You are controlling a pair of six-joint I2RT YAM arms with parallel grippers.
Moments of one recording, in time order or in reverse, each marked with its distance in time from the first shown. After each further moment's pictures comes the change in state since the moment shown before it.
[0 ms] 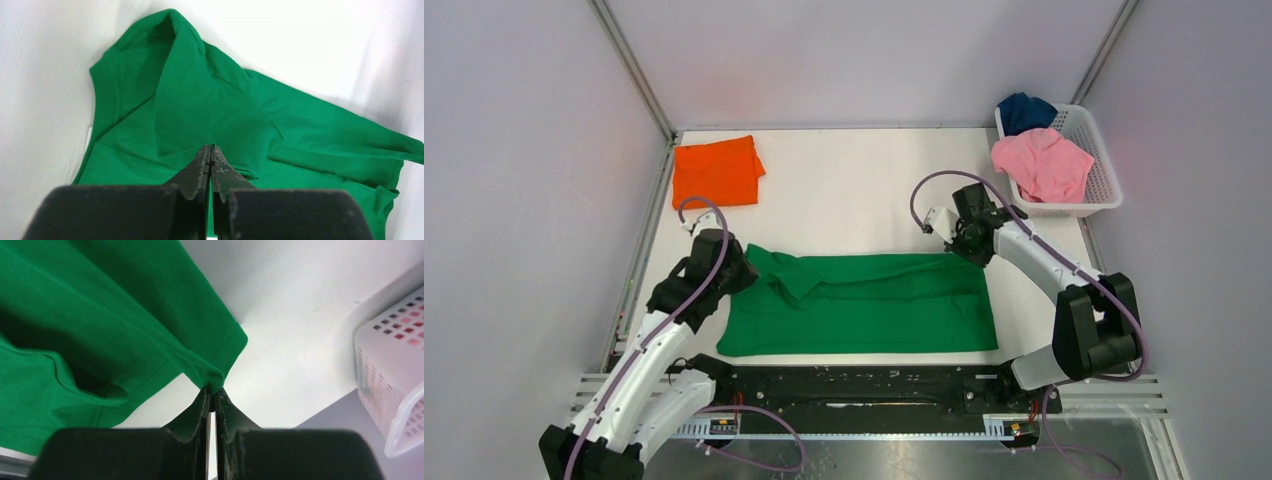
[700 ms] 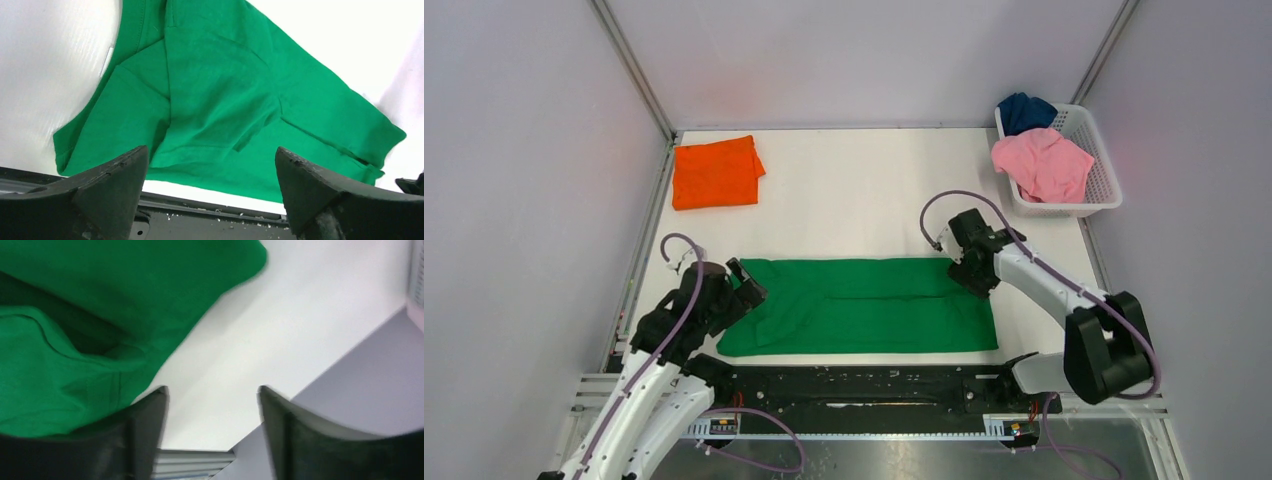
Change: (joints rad) left arm -0.034 -0.246 -0.097 -0.267 0.016 -0.194; right arm 0.074 -0.094 -0.171 -0.047 0.209 0.249
